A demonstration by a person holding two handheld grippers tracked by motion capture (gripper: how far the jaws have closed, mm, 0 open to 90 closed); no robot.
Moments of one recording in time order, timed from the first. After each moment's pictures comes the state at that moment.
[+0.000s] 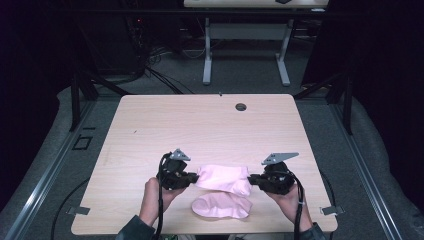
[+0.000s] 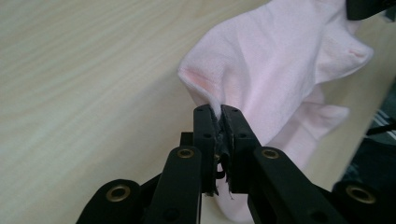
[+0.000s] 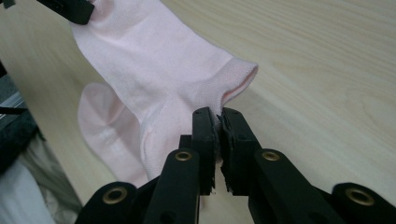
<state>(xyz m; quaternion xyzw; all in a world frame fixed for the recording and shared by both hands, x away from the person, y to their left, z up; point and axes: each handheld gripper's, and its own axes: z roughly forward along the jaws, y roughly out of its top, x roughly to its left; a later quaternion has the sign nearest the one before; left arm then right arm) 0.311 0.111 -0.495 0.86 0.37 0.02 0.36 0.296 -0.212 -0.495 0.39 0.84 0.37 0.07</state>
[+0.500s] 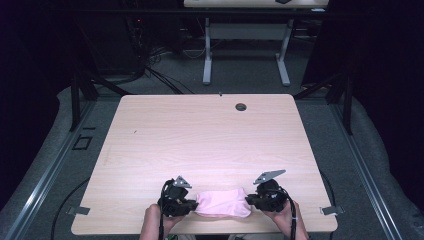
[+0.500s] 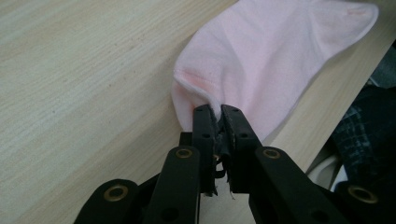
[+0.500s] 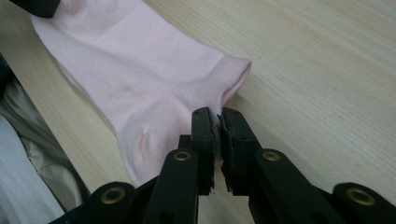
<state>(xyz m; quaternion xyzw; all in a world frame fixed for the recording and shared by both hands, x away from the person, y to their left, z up) 0.274 0.108 -0.548 0.87 0.38 0.00 0.30 0.280 -0.199 -0.548 0.39 0.87 0.30 0.03</state>
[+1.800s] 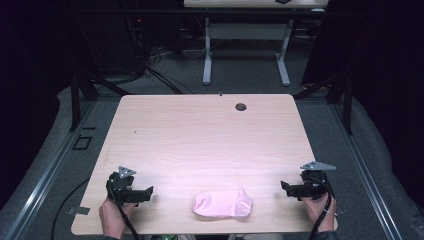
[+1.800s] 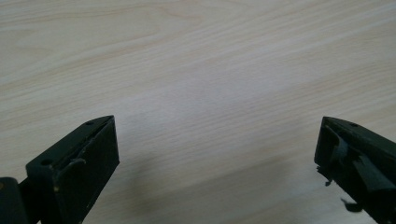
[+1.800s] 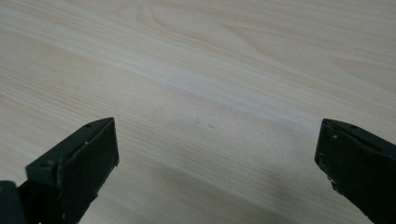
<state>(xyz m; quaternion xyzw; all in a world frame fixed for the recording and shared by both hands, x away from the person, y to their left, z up) 0.304 0.249 -0.574 0.76 0.55 0.20 0.28 0.306 -0.322 -0.565 0.53 0.76 0.32 0.19</state>
